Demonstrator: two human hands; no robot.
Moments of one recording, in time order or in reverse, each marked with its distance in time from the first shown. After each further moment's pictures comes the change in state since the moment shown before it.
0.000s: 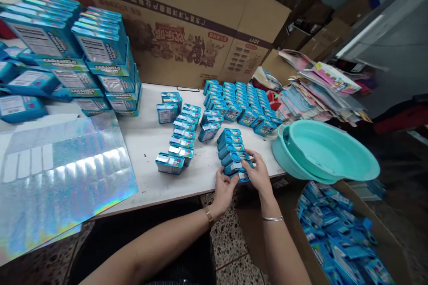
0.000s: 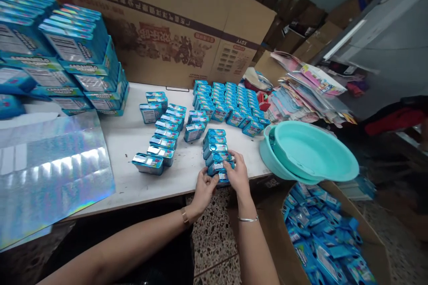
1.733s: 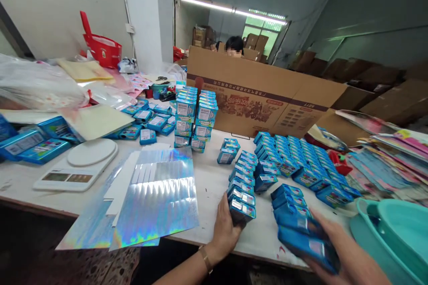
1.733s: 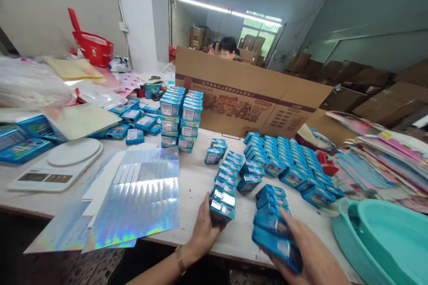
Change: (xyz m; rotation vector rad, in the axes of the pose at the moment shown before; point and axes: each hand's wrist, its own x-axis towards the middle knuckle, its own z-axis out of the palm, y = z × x) left_hand 0.015 0.064 -0.167 0.680 0.232 0.545; right_hand -0.010 -0.113 -0.037 -0.460 -0.173 -0.789
